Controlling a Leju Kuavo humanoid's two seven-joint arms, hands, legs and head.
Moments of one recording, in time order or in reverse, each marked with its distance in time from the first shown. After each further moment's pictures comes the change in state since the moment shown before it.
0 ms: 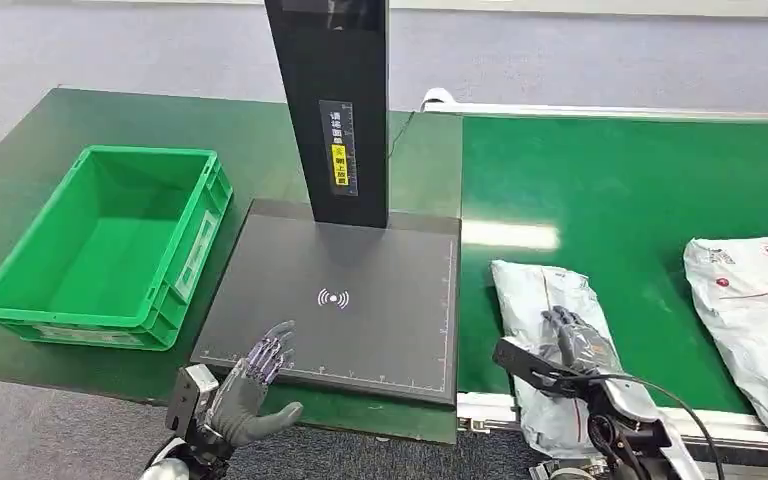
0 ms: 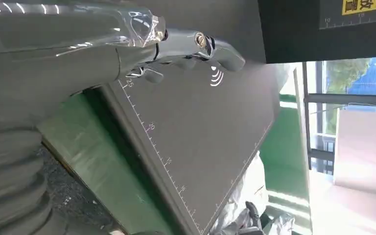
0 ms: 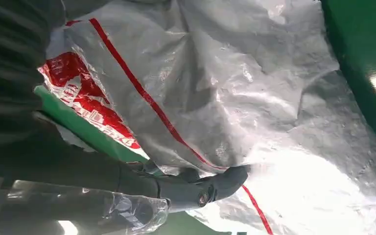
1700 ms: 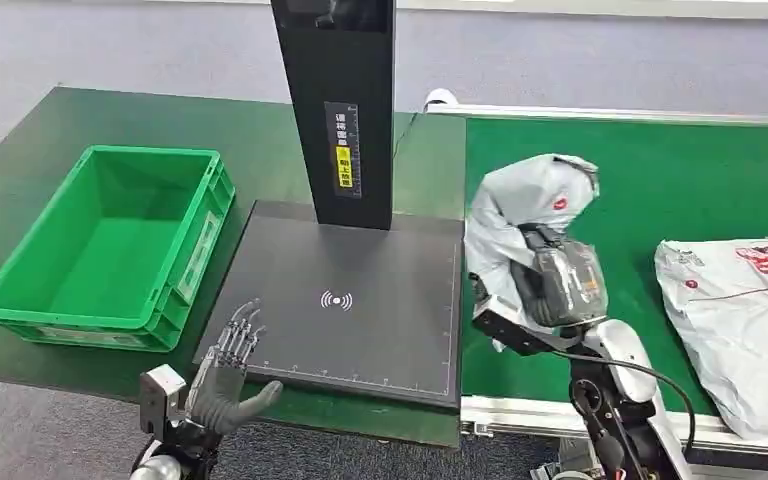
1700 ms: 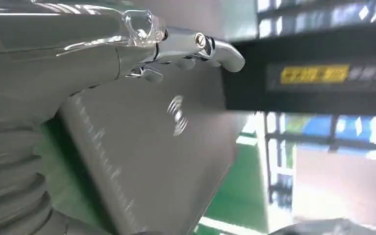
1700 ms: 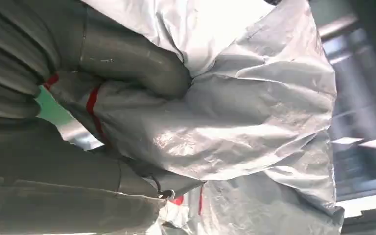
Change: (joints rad) left arm -0.003 -0.022 0.048 -0.055 0.020 0.105 -0.122; right arm -0.080 0.115 0.018 -0.236 -0.031 -0.401 -0.459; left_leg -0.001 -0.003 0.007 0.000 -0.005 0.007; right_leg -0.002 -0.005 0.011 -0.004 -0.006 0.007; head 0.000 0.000
